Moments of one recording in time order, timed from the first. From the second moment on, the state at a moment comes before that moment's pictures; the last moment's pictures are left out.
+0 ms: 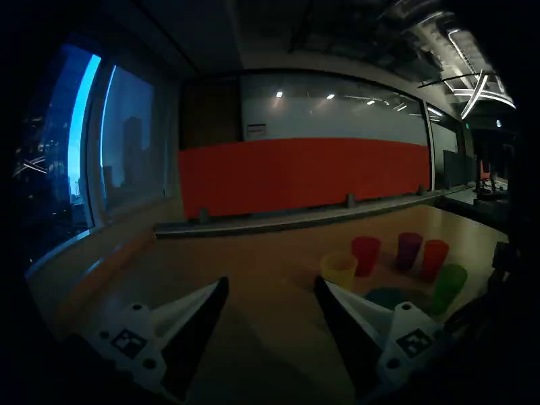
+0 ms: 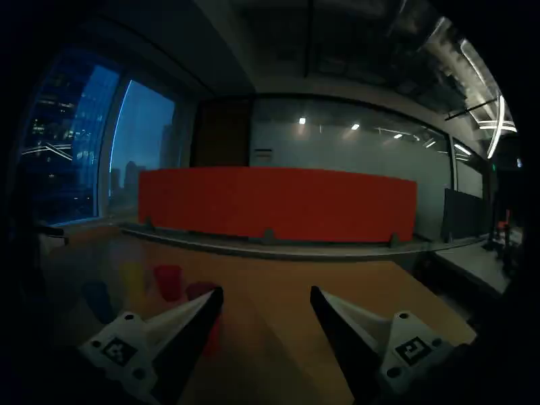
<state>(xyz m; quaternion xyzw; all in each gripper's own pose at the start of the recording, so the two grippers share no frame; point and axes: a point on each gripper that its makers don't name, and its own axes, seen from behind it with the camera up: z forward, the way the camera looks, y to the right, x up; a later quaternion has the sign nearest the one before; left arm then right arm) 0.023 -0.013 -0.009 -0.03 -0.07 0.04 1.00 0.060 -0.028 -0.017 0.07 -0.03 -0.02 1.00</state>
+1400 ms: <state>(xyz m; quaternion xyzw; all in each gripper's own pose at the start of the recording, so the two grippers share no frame) 0.023 -0.020 -0.003 0.04 0.02 0.03 1.00 0.085 -0.021 -0.023 0.02 -0.02 -0.01 1.00</state>
